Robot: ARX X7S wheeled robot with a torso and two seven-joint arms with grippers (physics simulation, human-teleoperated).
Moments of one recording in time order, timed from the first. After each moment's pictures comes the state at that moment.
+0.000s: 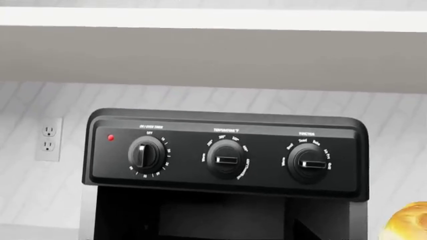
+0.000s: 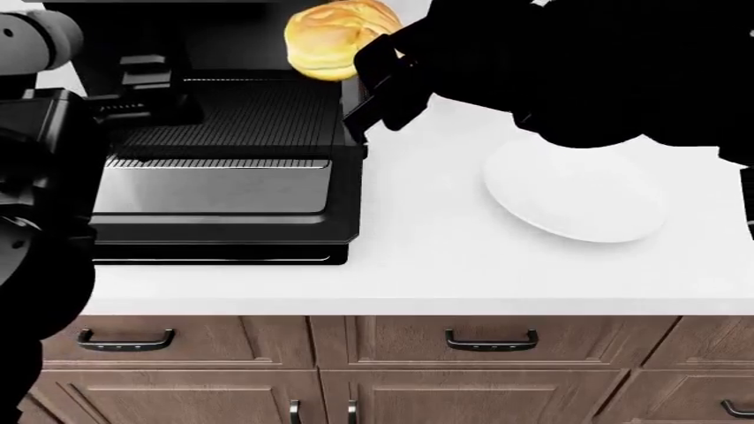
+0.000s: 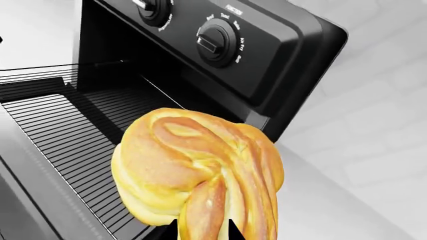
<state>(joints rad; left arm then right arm) -0.81 -0.48 -0.02 0.59 -0.76 -0.88 -0.50 1.77 0.42 -0.89 0.04 1.44 1.16 0.40</state>
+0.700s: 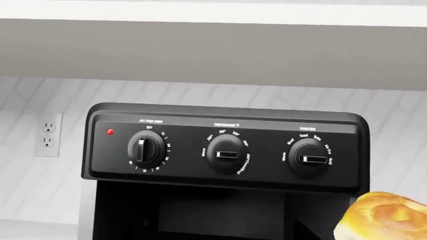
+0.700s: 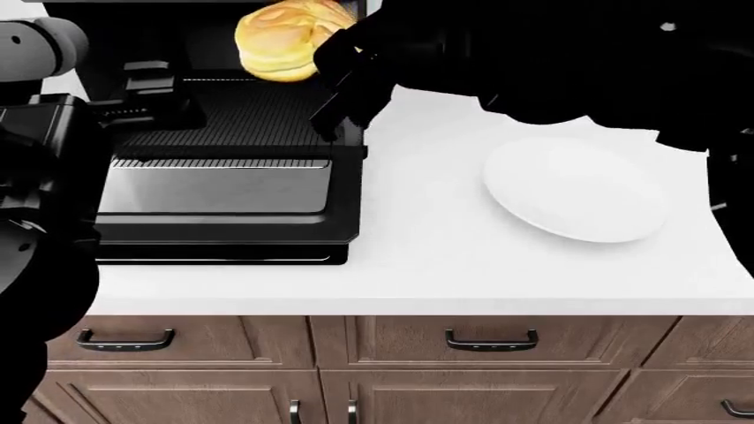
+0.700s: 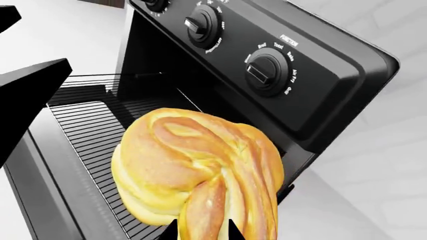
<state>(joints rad) -0.80 -0.48 -0.01 0.58 -0.76 -0.86 -0.50 1.81 0.35 -0.97 0.12 1.31 1.08 0.17</state>
